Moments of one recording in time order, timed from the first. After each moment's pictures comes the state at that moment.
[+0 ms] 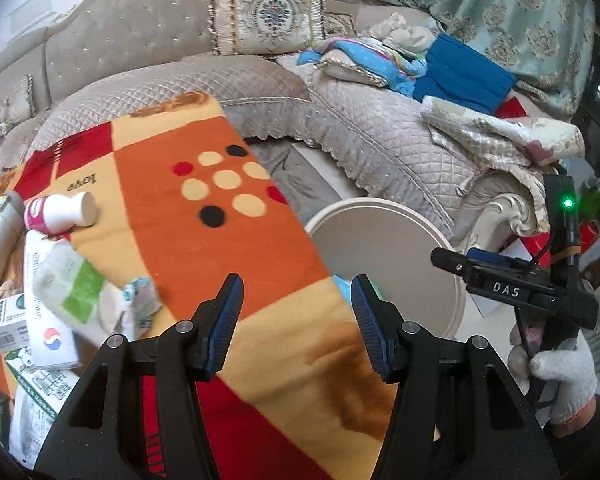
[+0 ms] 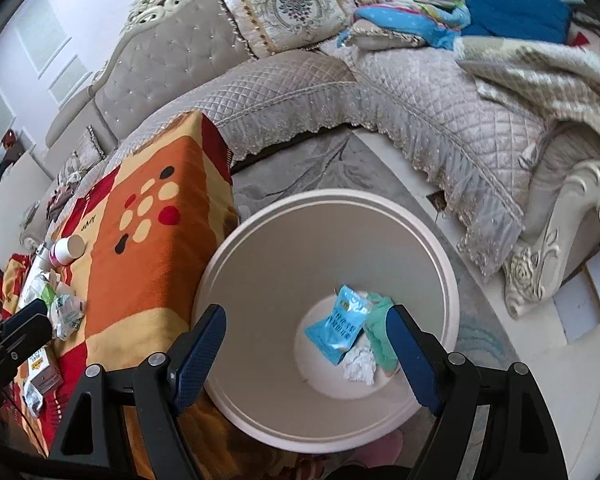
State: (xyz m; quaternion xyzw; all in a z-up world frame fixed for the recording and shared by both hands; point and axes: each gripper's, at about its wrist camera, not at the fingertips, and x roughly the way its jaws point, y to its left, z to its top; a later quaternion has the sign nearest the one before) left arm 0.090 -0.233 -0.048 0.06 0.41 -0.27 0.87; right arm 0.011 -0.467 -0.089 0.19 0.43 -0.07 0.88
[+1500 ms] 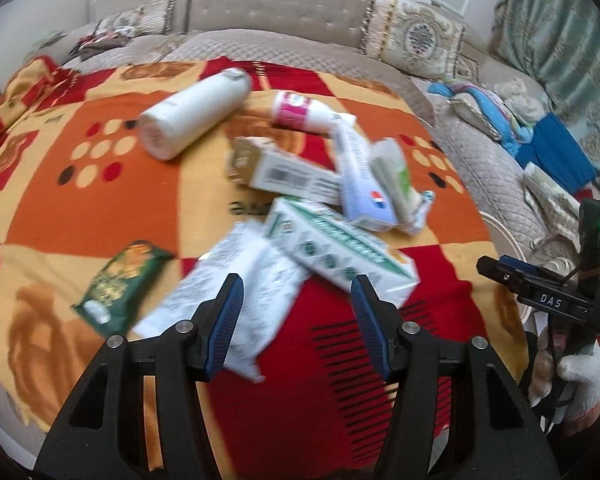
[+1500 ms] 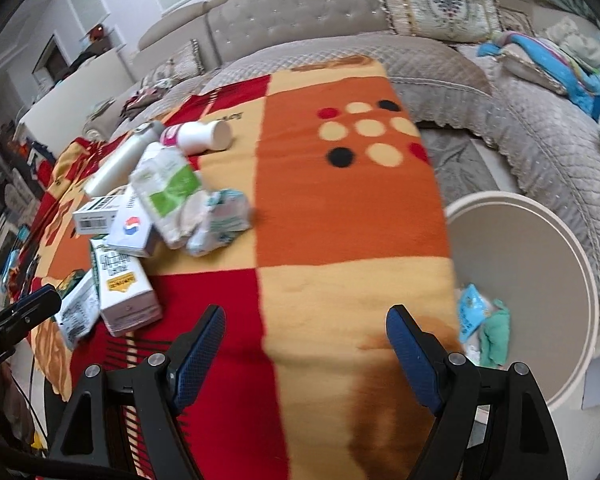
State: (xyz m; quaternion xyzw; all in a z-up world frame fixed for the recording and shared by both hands) left arm 0.047 0.026 -0.063 -0.06 0.45 -0.10 0.89; right arm 0.034 -0.258 -0.078 0.08 0.47 0.10 0.87
